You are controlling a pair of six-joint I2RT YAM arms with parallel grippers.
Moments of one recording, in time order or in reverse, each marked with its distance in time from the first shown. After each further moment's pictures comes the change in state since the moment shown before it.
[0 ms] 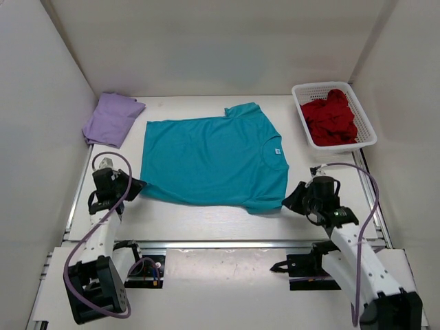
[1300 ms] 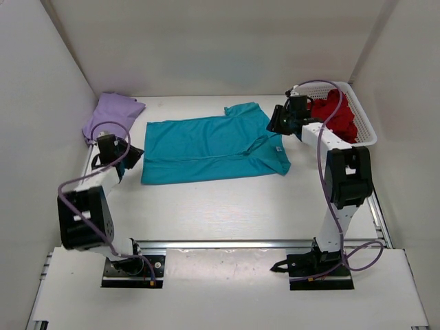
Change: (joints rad) left arm -0.062 0.611 0.393 0.220 -0.146 -0.138; right arm -0.050 1.251 1.069 0.254 0.037 -0.246
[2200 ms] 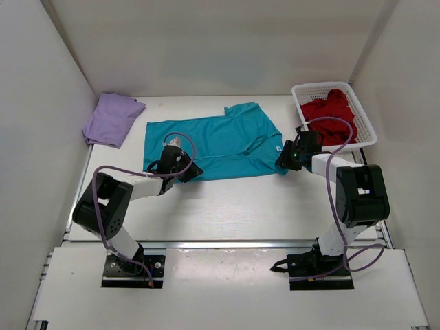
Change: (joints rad) left arm -0.623 0.095 -0.088 0.196 -0.036 -0.041; right arm -0.073 -0.243 -0.546 0.145 -0.078 0.035
